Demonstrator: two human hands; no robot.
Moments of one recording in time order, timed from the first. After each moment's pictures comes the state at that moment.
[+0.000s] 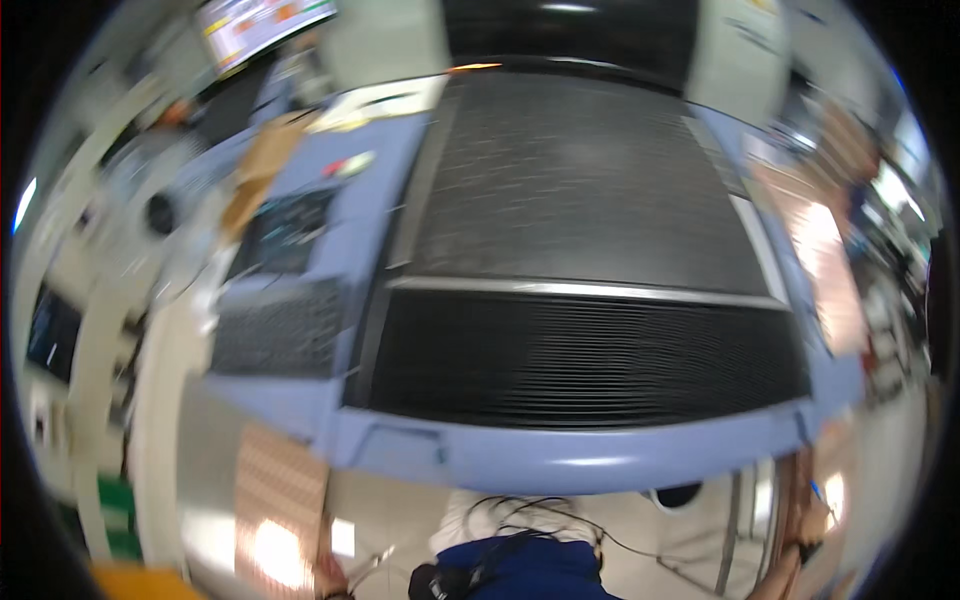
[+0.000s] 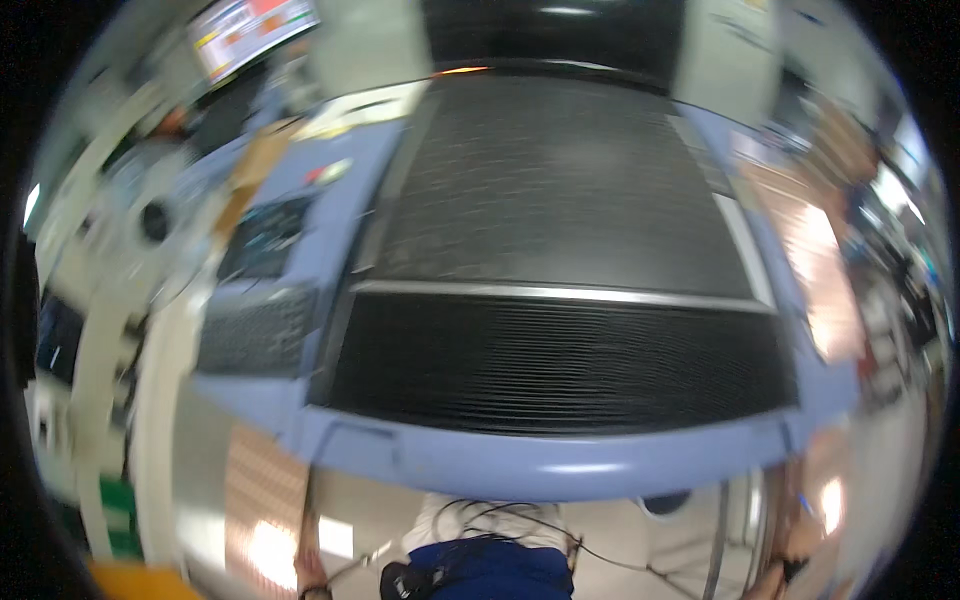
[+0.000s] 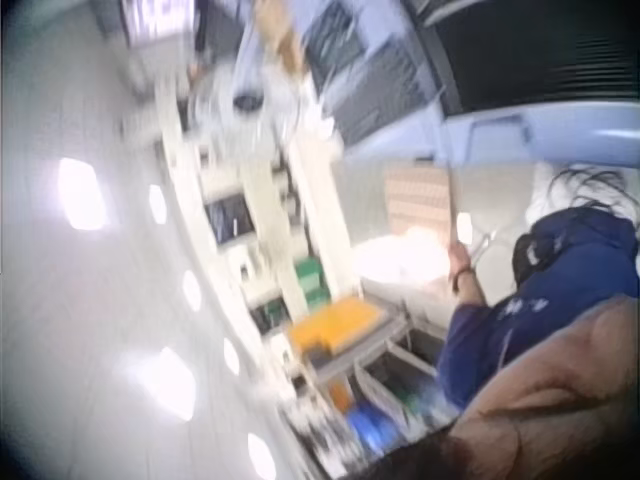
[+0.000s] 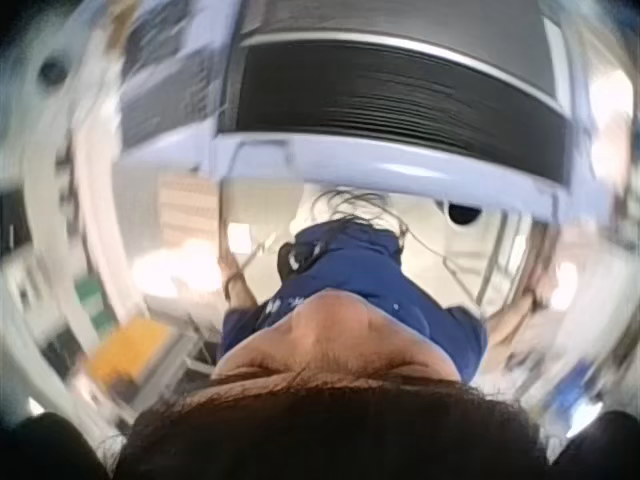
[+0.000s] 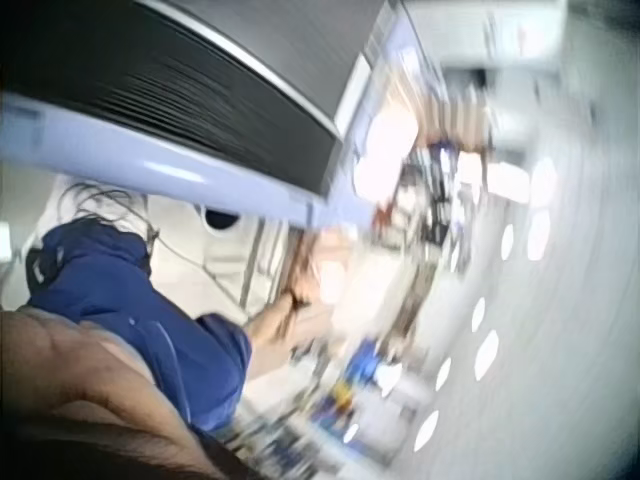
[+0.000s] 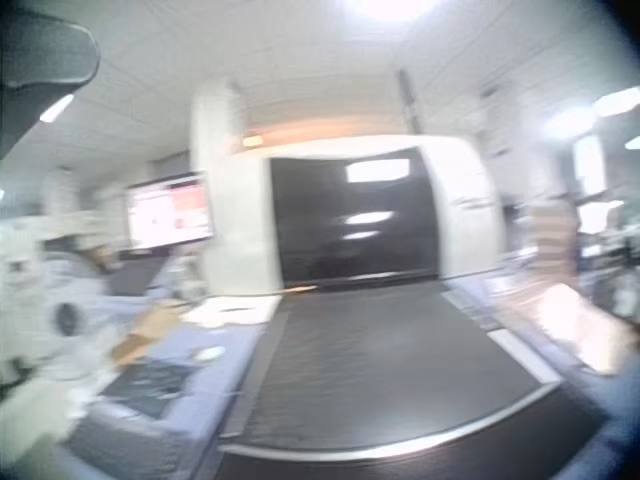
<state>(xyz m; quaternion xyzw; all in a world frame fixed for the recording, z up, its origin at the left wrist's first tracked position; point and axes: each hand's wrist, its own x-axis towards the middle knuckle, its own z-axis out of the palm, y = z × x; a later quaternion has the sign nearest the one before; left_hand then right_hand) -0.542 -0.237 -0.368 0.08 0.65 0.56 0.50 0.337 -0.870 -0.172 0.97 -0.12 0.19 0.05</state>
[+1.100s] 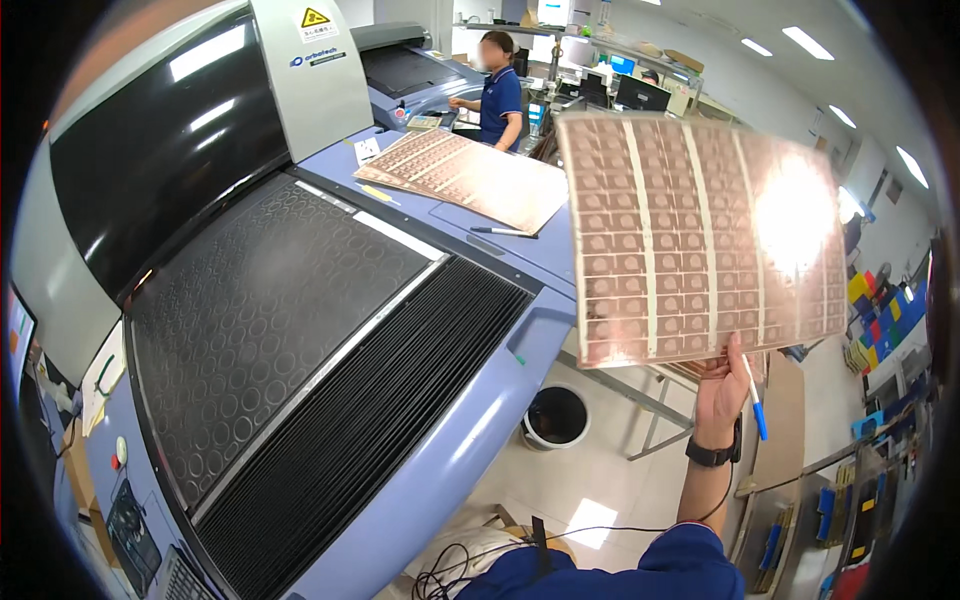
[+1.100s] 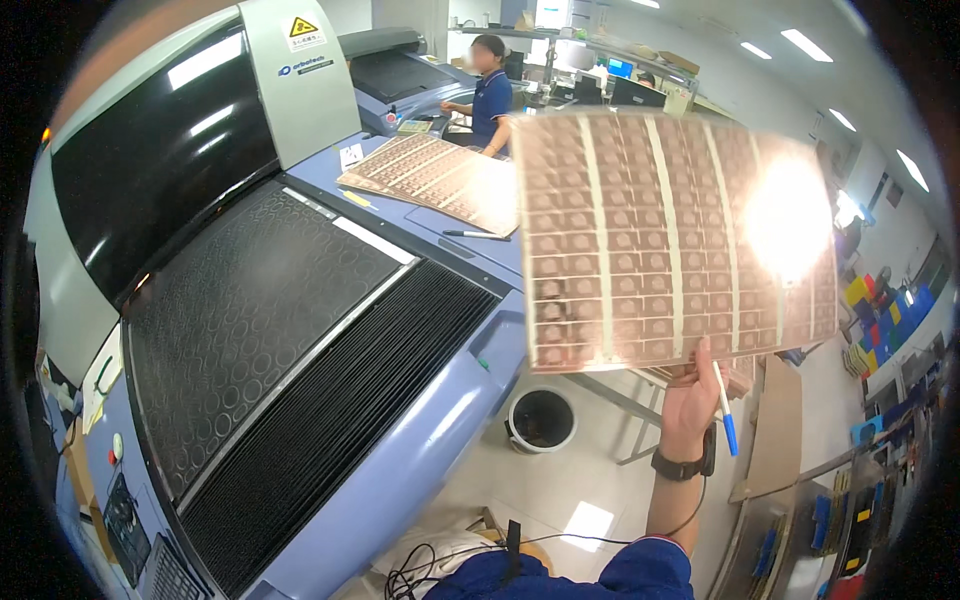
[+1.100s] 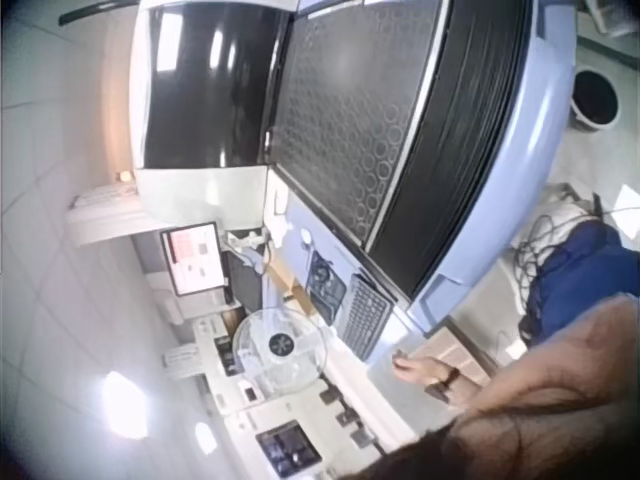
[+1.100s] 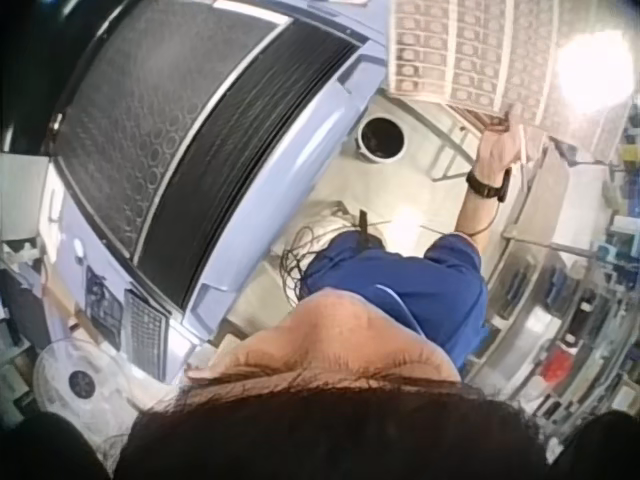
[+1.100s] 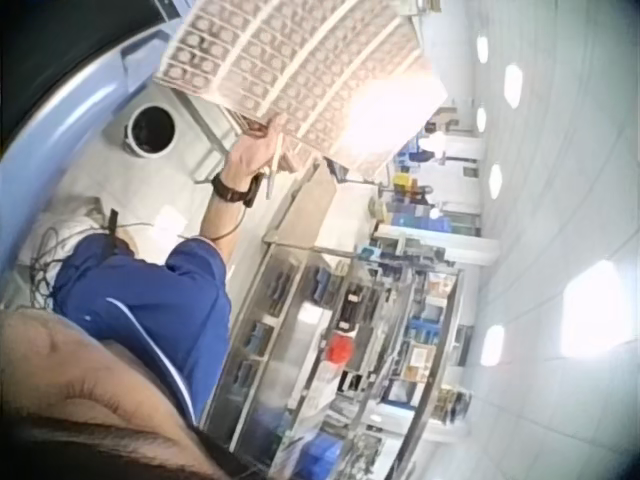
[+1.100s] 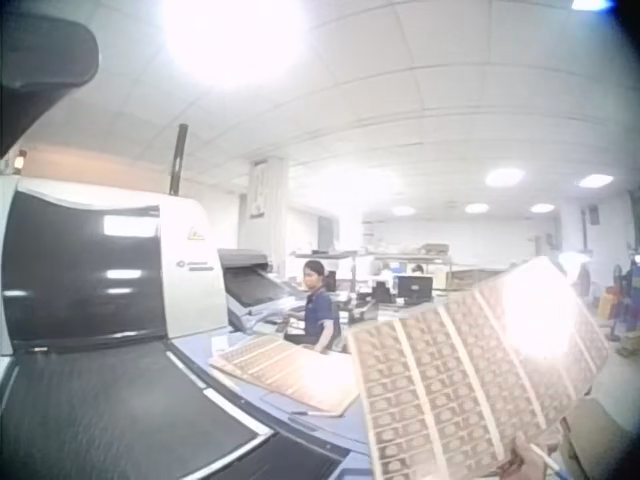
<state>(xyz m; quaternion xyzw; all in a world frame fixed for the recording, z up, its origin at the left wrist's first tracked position) -0.229 -0.118 -0.027 0.70 0.52 0.49 0.02 0.141 -0.702 0.009 0.42 -0.01 0.39 -0.82</state>
